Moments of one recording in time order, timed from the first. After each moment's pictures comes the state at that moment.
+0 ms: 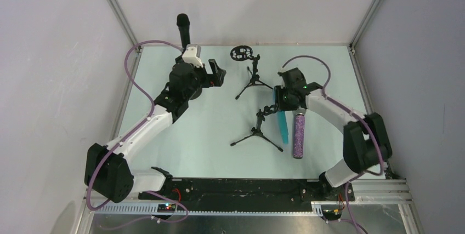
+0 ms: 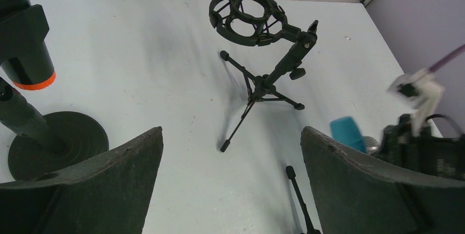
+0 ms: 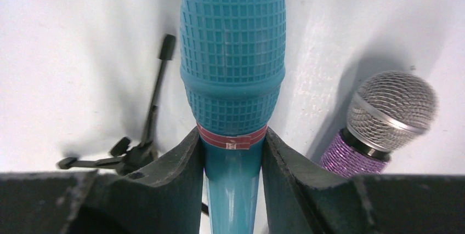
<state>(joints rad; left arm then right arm) -0.45 1.27 0.96 0.08 -0.04 -0.36 0.42 1.61 1.08 -0.53 -0.02 0.30</state>
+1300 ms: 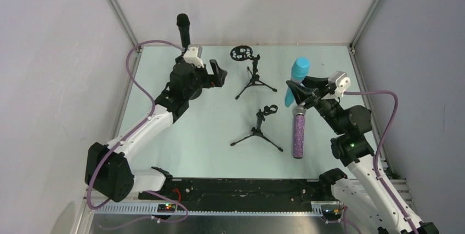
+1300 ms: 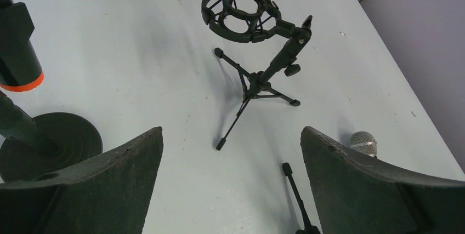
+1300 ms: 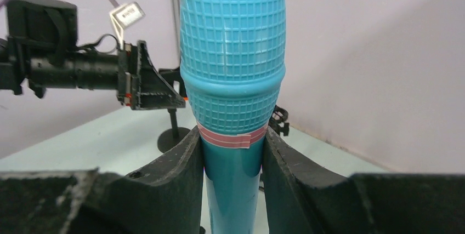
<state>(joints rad) -0.46 1.28 0.96 0.08 -0.02 -0.36 0.37 0.65 0.67 0.35 -0.30 0.07</state>
